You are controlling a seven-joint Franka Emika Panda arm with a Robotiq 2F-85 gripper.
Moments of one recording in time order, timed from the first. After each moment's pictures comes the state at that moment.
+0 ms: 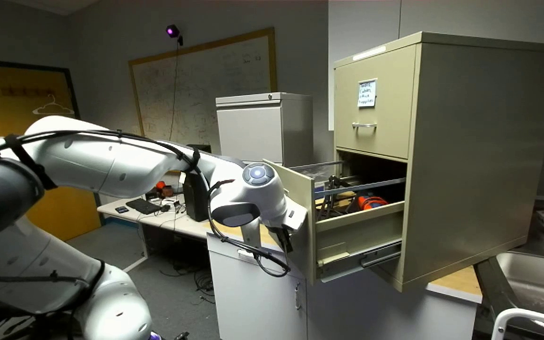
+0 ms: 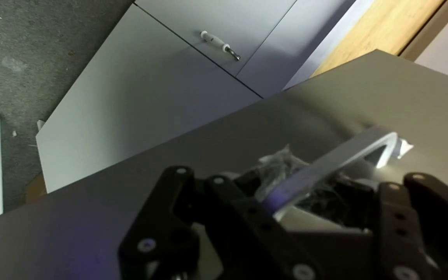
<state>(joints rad) -0.21 -0.58 -0.30 -2.66 0.53 2.52 -0.09</state>
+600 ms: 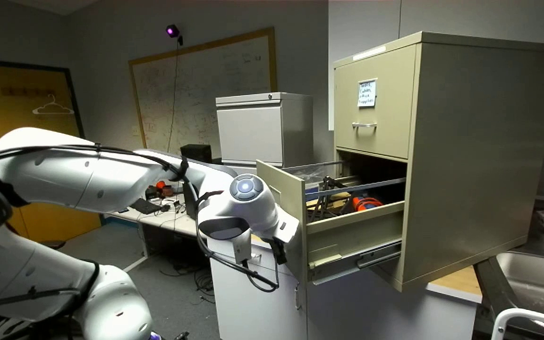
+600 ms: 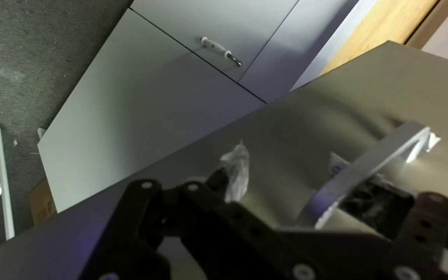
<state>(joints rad) -0.21 -0.69 -0.34 -2.78 0.52 2.56 -0.09</state>
